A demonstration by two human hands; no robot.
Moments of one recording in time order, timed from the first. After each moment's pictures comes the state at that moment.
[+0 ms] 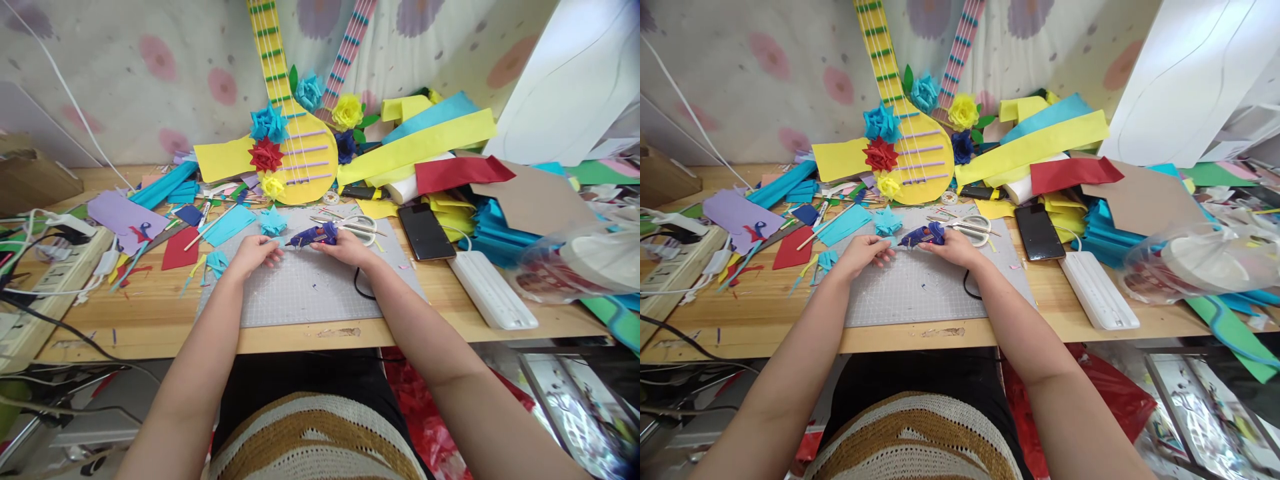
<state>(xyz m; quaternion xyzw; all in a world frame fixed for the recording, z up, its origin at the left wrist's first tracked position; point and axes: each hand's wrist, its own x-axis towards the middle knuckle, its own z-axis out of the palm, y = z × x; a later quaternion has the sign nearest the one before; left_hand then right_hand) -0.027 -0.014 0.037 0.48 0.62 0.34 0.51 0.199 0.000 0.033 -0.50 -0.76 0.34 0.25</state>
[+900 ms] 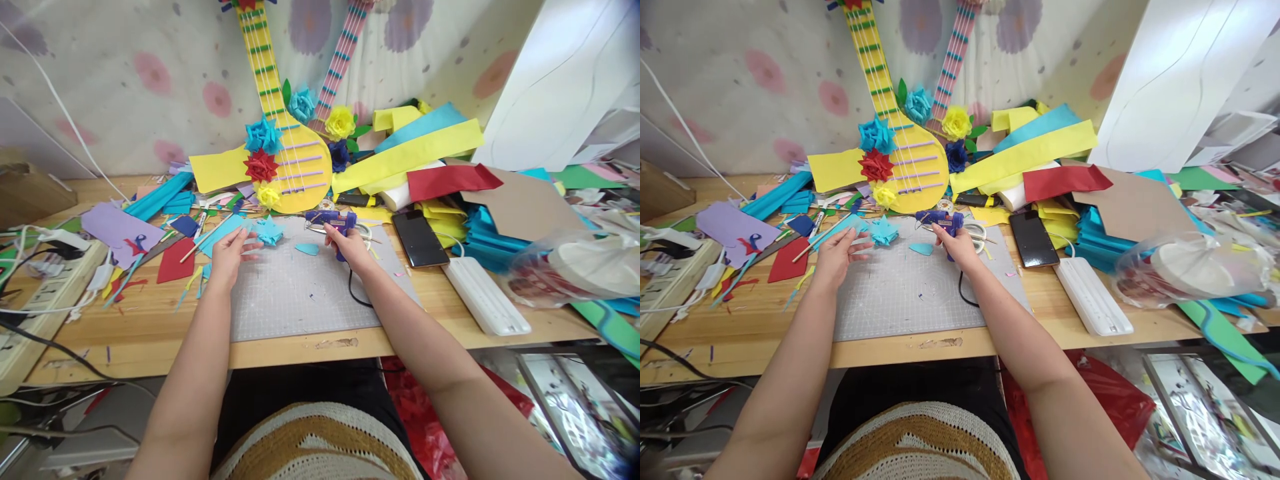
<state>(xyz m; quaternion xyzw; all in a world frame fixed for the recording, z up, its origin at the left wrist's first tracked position) -0.047 -0.007 0.045 0.39 0.56 0.58 0.45 0.199 0.007 0.035 -0.56 -0.55 0.45 0.44</state>
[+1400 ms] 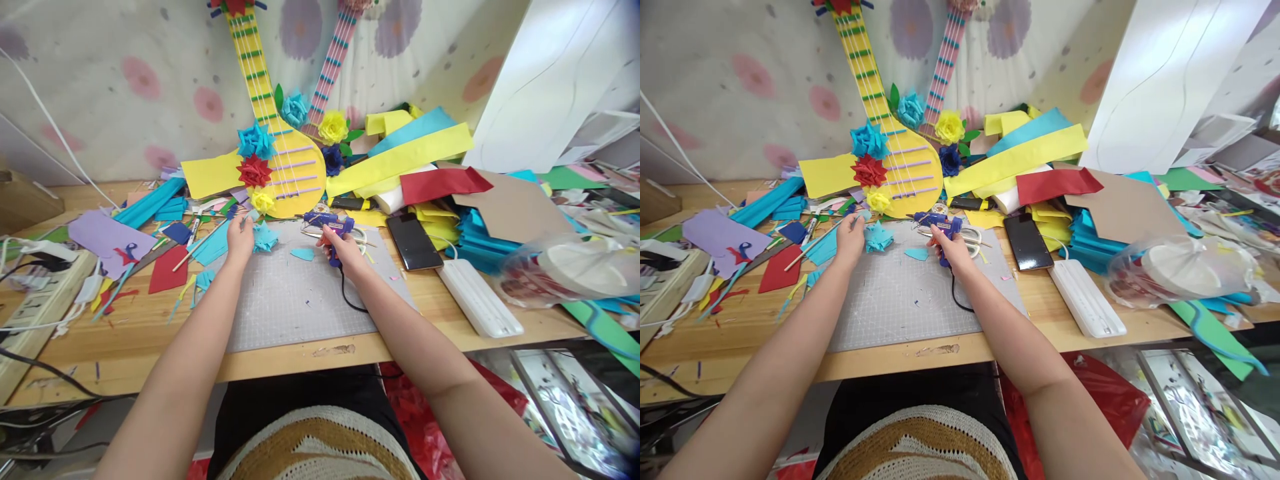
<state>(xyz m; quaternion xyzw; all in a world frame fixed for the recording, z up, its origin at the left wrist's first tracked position) -0.034 0.065 0.027 0.51 0.62 0.55 0.22 0.194 0.010 0.033 -0.50 -0.45 0.55 0.50</state>
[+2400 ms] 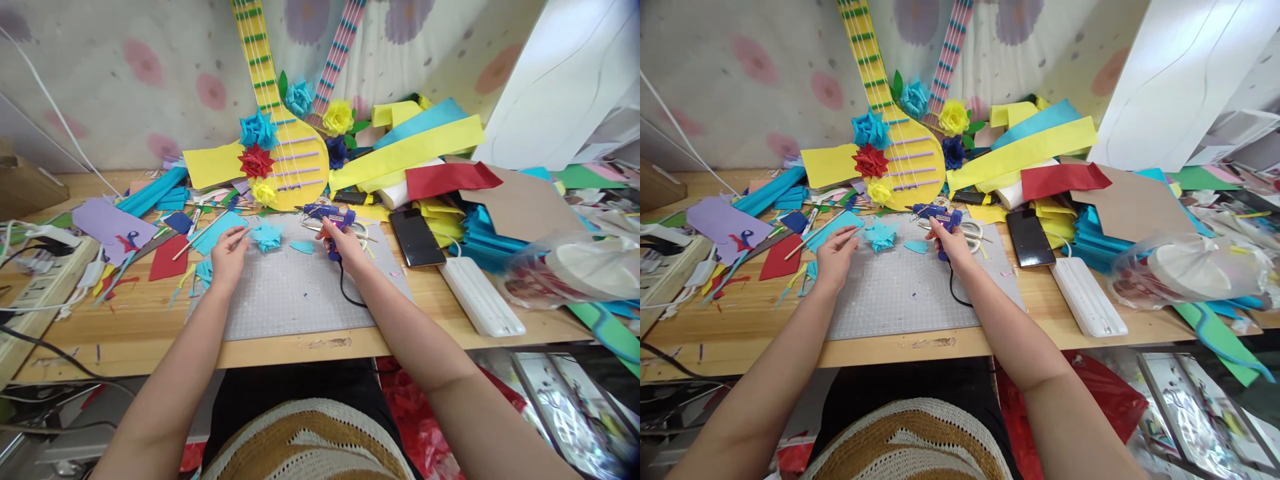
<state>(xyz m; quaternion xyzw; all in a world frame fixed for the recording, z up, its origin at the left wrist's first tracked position) -0.041 -0.009 0.025 0.50 0.57 0.59 0.27 0.194 0.007 0.037 -0.48 -0.46 0.55 0.51</state>
